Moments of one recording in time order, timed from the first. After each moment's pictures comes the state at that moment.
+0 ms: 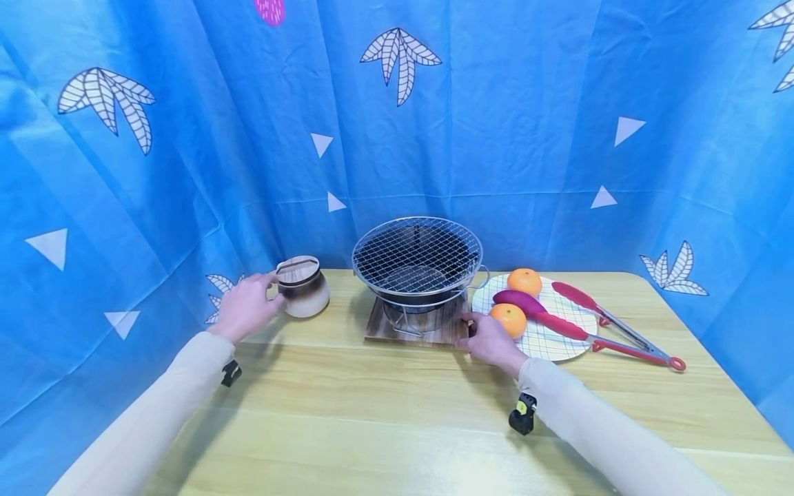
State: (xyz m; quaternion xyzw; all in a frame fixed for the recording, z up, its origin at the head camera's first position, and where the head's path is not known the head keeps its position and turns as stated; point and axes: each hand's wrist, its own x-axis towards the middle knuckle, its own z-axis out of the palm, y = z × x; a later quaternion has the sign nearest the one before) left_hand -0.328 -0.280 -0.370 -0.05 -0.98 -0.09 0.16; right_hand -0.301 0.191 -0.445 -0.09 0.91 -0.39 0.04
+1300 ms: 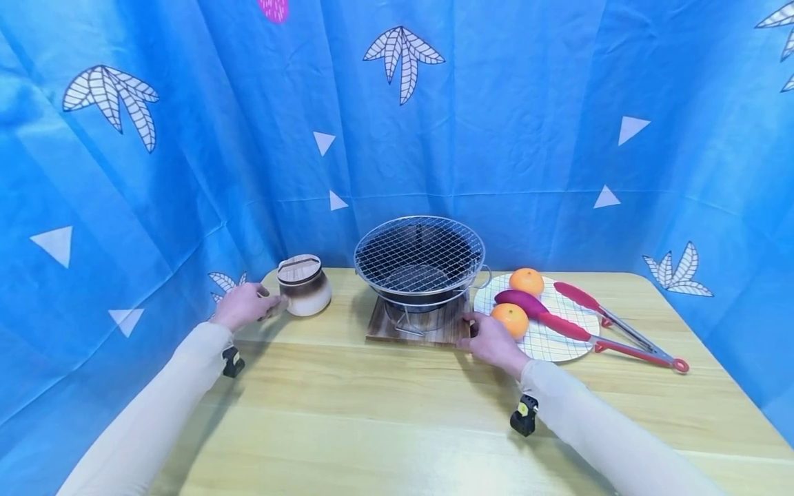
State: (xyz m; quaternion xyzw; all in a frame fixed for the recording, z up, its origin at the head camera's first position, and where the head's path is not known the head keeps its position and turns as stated) left_hand -0.342 -0.314 -0.379 0.02 -0.99 -0.16 0.02; right_hand -0.298 0.191 -0.444 -0.09 0.93 -0.37 0.03
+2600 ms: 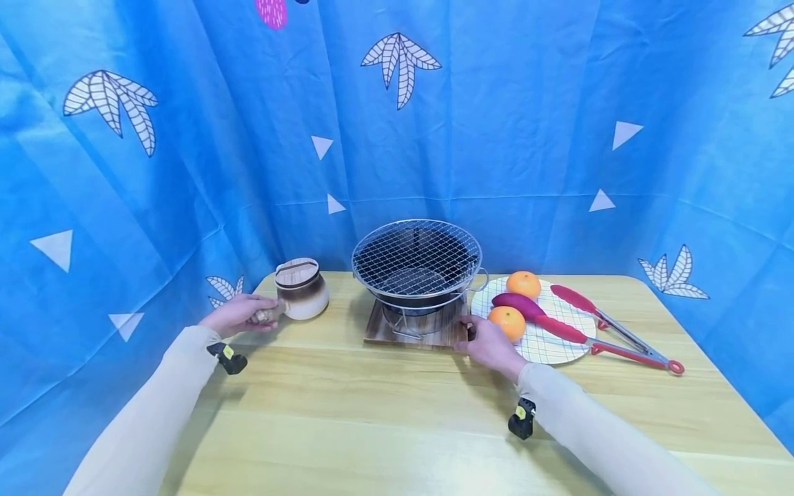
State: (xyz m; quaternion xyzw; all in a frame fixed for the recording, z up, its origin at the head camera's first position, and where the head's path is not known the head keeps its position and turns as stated) left_hand -0.358 -0.337 -0.403 0.03 -0.80 -0.58 -0.16; right_hand -0.295 0.189 -0.444 -0.09 0.93 -0.37 0.03
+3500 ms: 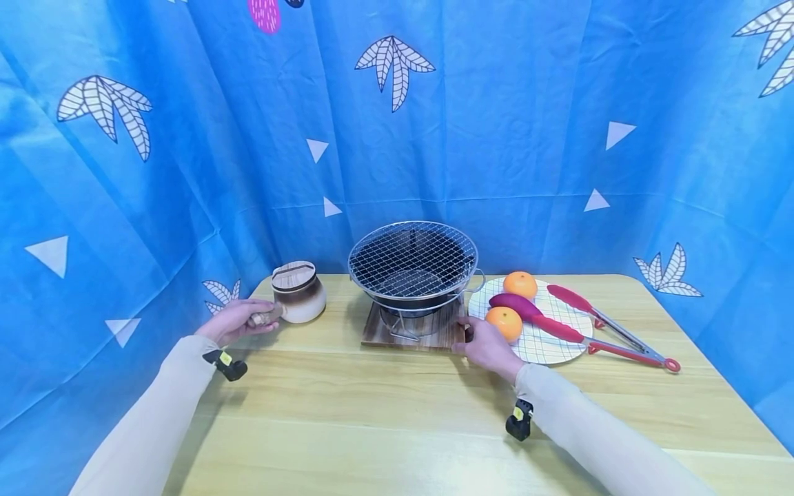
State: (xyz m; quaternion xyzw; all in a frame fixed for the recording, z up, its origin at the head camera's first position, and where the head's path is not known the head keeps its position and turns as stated) left_hand -0.355 -0.336 -0.407 0.04 -0.71 -0.68 -0.16; right_hand -0.297 0.190 -0.449 -0.08 0.92 -0.39 0.03
